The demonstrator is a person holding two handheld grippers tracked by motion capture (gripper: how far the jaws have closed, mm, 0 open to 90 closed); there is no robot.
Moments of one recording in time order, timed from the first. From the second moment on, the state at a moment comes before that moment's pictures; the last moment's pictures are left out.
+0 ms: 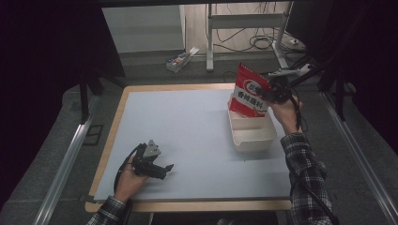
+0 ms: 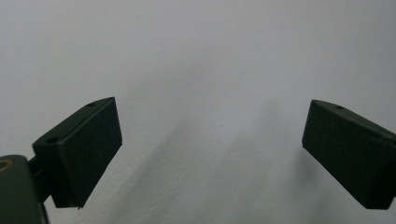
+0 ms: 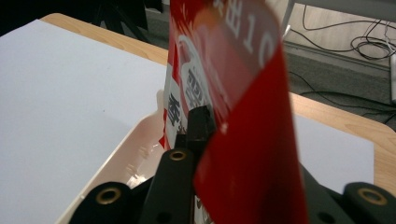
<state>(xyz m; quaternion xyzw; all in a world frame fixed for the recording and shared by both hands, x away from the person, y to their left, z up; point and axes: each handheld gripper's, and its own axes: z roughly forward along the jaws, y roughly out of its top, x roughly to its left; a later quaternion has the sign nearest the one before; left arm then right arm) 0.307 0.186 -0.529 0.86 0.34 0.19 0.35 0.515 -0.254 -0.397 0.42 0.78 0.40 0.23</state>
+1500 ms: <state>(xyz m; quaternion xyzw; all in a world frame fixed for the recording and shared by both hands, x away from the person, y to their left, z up) 0.307 0.187 -0.528 0.85 0.34 0.19 0.35 0.495 -0.250 -0.385 0.40 0.79 0.40 0.22</state>
